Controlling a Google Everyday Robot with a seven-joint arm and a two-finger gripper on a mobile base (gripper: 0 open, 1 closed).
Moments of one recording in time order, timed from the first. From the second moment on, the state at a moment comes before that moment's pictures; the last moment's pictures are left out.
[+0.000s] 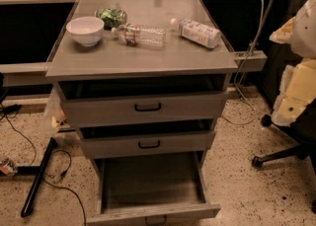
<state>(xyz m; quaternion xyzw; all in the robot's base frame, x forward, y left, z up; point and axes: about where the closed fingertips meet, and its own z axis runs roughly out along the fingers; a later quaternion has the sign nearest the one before) 0.438 -0.216 0.977 -0.60 0.78 -0.04 0.16</state>
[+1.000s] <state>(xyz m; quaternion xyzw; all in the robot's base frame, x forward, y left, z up) 0.418 -0.213 0.924 -0.61 0.77 -0.01 0.17</state>
